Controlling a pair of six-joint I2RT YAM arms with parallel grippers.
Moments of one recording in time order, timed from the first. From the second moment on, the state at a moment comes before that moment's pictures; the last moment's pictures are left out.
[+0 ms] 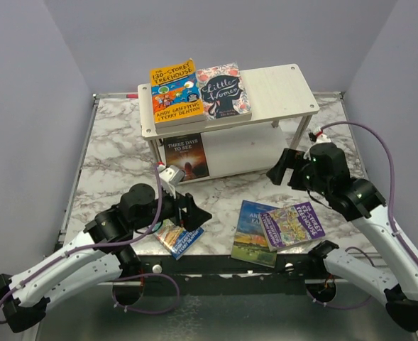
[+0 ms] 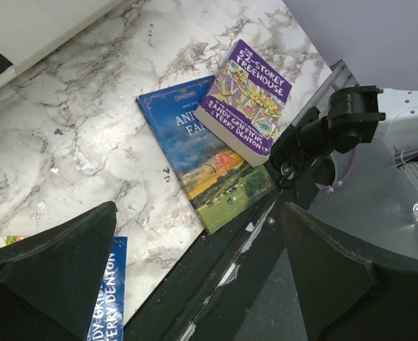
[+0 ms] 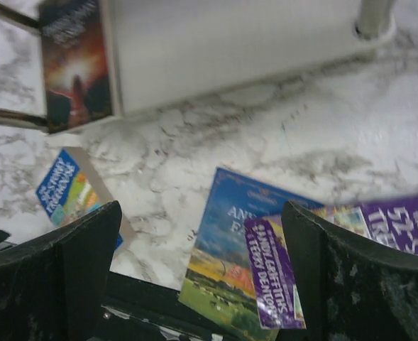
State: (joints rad) left arm -0.93 0.57 0.64 -0.38 0.13 -0.52; right arm 0.53 0.89 1.11 -0.78 0.08 0.55
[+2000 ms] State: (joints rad) left arm -0.93 0.82 0.48 -0.08 0.18 -0.70; right arm 0.16 0.82 0.40 -0.48 -0.19 0.90
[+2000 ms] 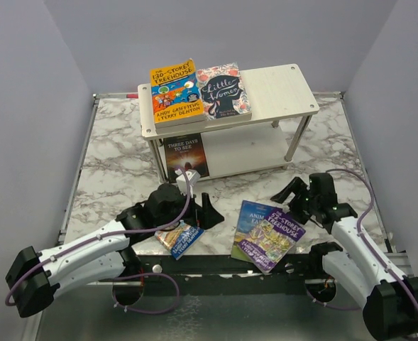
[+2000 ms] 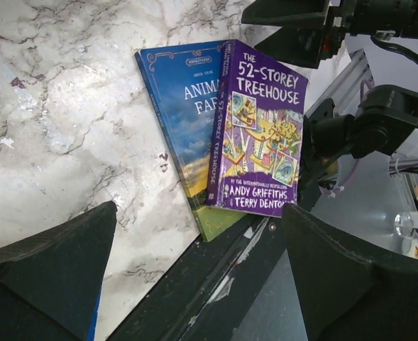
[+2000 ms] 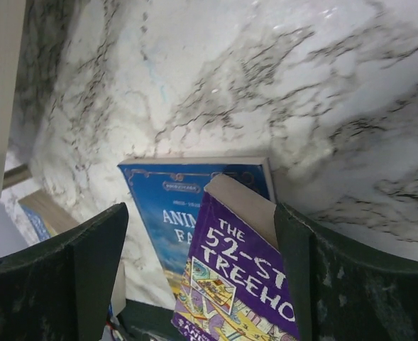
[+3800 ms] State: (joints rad) left arm -0.93 0.98 0.43 0.11 0.23 -0.74; right arm 0.64 0.87 0.56 -1.04 0.14 1.24
